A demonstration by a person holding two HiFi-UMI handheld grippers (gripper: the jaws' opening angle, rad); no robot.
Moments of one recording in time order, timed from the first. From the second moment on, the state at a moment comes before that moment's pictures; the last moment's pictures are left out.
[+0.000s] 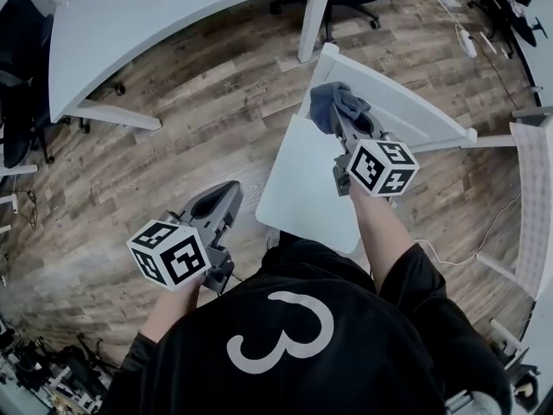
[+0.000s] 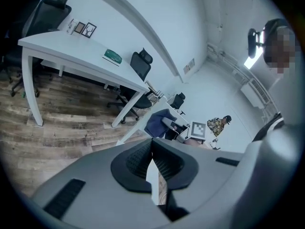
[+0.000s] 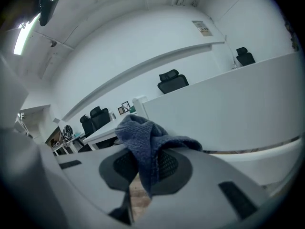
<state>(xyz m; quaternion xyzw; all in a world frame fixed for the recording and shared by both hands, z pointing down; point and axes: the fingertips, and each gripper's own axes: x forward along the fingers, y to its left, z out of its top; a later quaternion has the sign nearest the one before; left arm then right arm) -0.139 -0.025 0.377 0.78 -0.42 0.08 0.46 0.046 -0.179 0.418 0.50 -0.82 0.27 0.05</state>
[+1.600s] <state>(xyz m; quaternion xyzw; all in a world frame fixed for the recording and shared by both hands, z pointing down) -0.130 -0.031 0.385 0.79 -0.40 0.10 0.46 0.084 -0.198 0.446 0.56 -0.78 0.30 0.02</state>
